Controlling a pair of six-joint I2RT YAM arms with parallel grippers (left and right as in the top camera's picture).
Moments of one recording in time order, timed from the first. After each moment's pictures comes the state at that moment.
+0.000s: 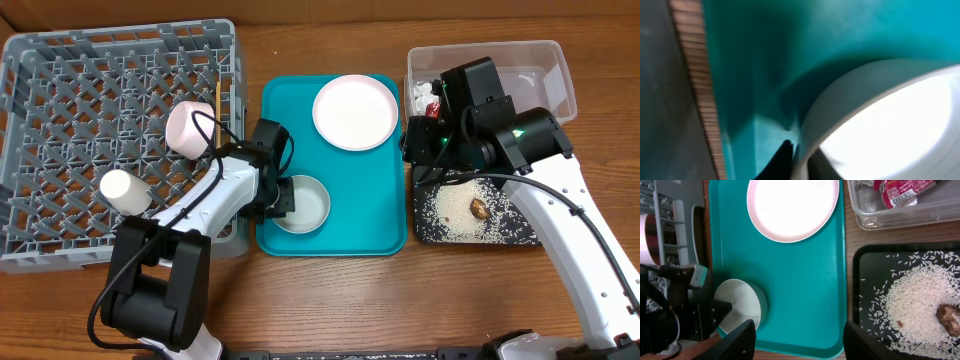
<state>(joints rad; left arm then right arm) -0.31 1.79 1.09 -0.80 0.07 -0.40 0.34 1.50 1.48 -1.06 -0.15 0.49</state>
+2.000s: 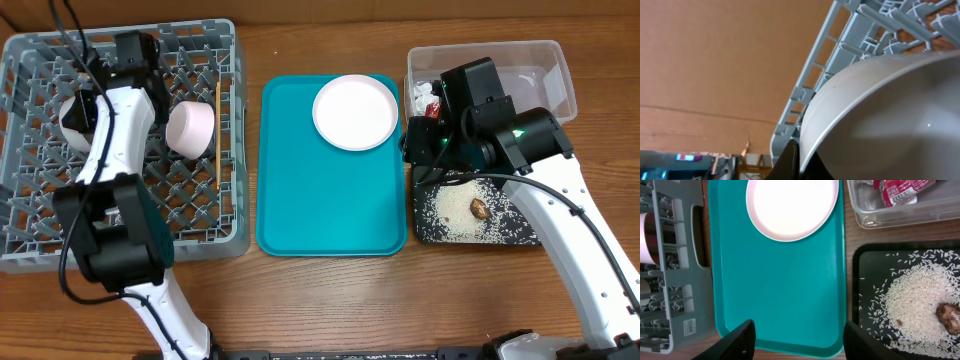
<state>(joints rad) 0.17 2.08 1.70 -0.79 -1.22 -0.04 0.34 1.50 1.48 -1.06 -0.15 0.49</state>
